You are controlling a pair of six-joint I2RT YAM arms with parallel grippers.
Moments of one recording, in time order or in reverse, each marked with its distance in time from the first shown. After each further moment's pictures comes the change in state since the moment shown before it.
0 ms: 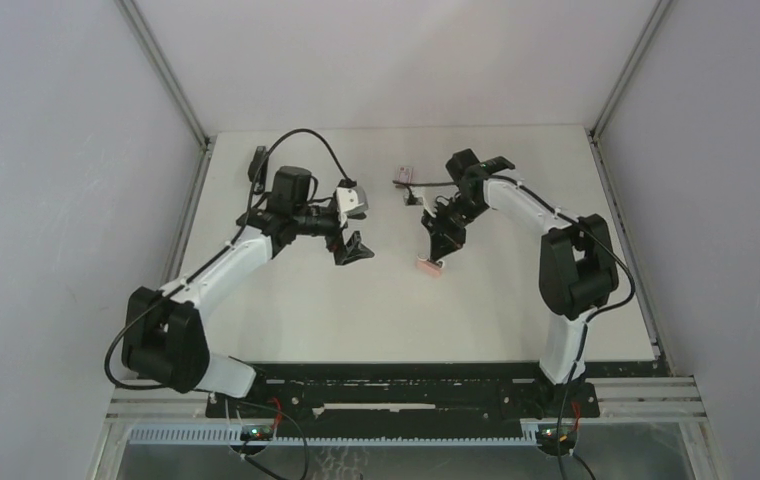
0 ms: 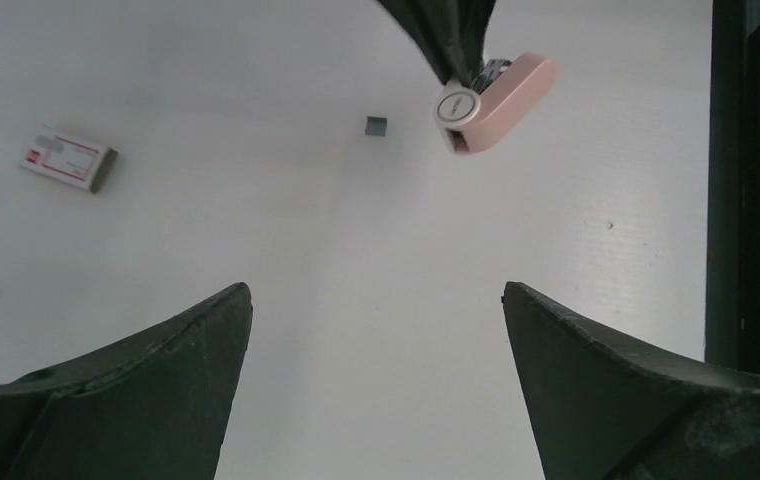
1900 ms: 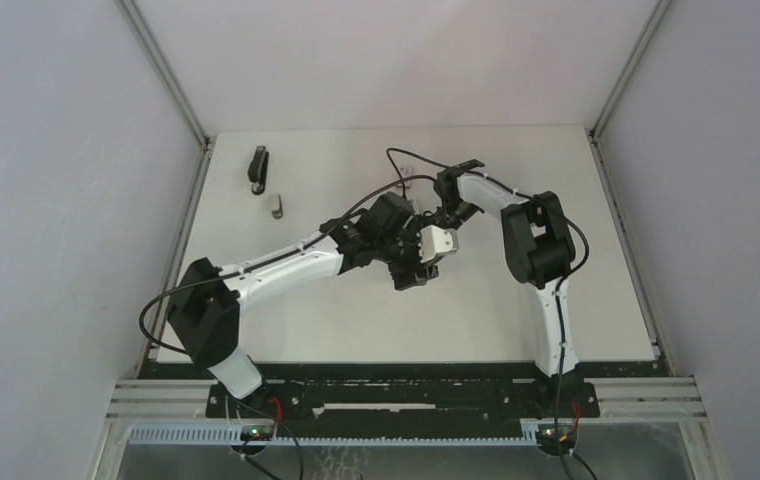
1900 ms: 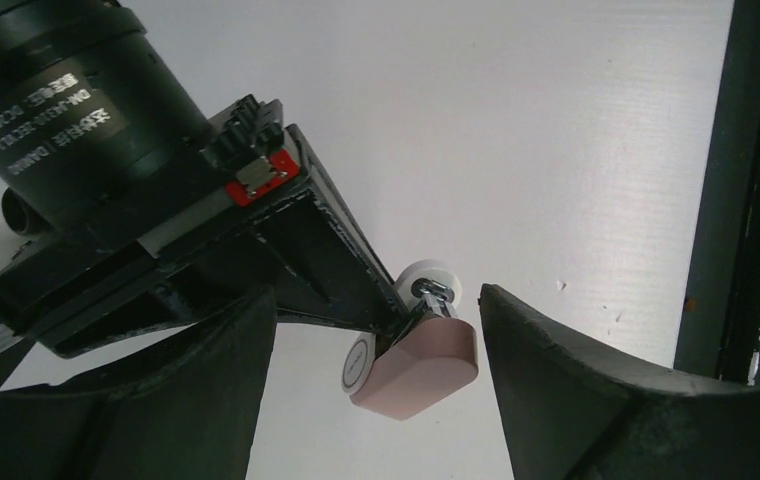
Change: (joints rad) left arm -0.504 0.194 0.207 -0.113 -0.505 -0.059; right arm 0.004 0.365 0.232 -0.311 -0.359 0.391
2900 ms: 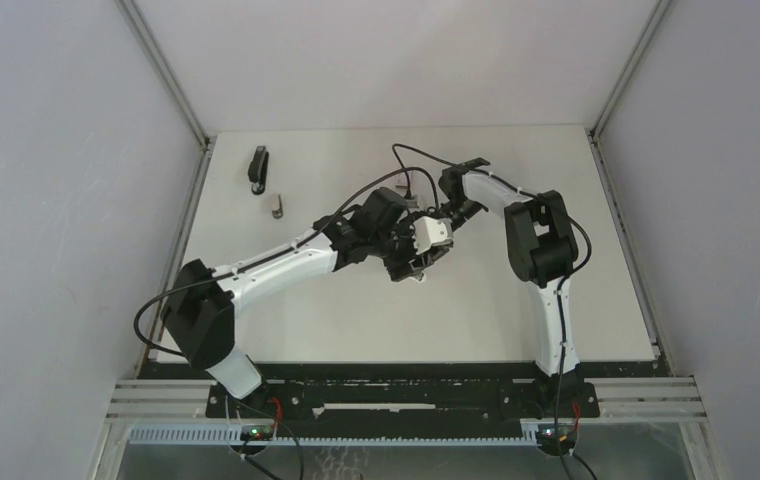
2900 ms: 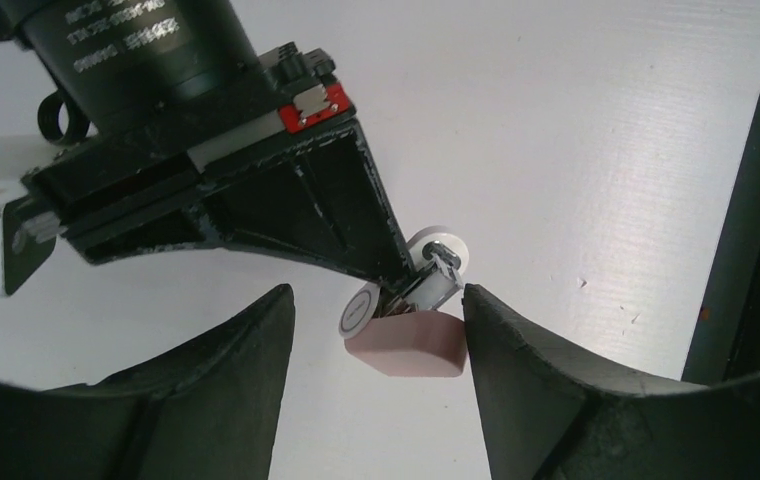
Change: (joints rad) left arm 0.031 -0.016 0.005 0.000 -0.065 -0.058; right arm -0.028 0.000 0.000 0.029 0.000 -0.015
